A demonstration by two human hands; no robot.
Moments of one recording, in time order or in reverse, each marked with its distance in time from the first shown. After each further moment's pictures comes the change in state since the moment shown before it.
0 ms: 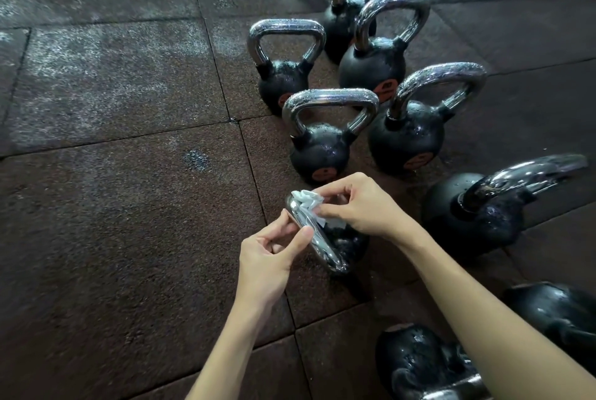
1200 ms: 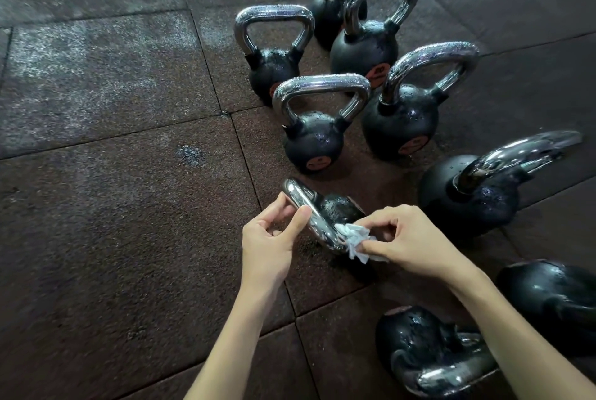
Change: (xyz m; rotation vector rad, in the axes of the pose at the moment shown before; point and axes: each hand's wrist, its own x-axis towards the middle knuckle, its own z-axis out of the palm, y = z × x) left_hand 0.007 0.003 0.015 -0.009 0.089 0.045; right_hand -0.090 0.024 -0.011 -0.179 0.121 0.085
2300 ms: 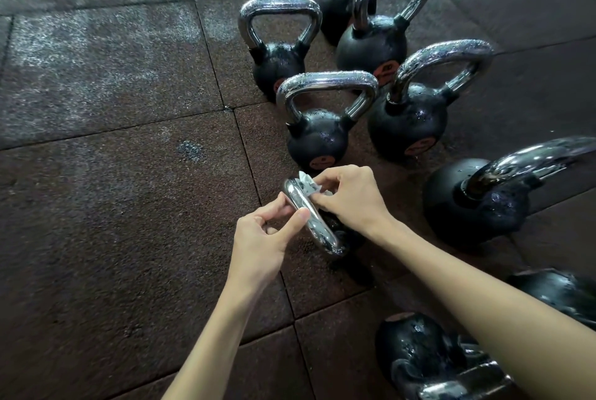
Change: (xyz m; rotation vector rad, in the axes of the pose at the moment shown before) left_hand 0.008 0.014 -0.015 0.200 -0.036 -0.027; right_hand 0.090 -0.029 0.043 -0.049 0.211 -0.029
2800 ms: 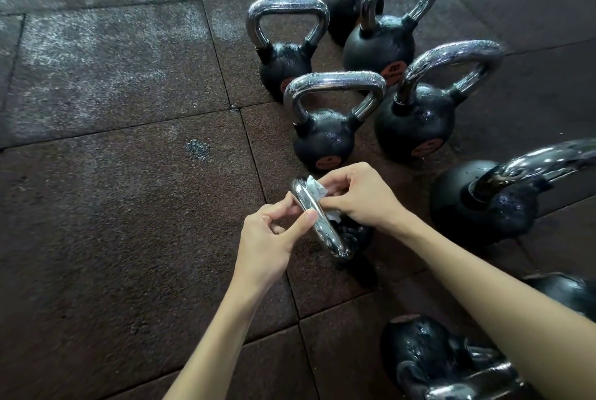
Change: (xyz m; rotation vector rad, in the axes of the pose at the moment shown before) left_hand 0.000 0.001 -0.003 0.080 -0.033 0.050; right_hand 0.005 0.003 -0.013 0.199 -0.246 0.022
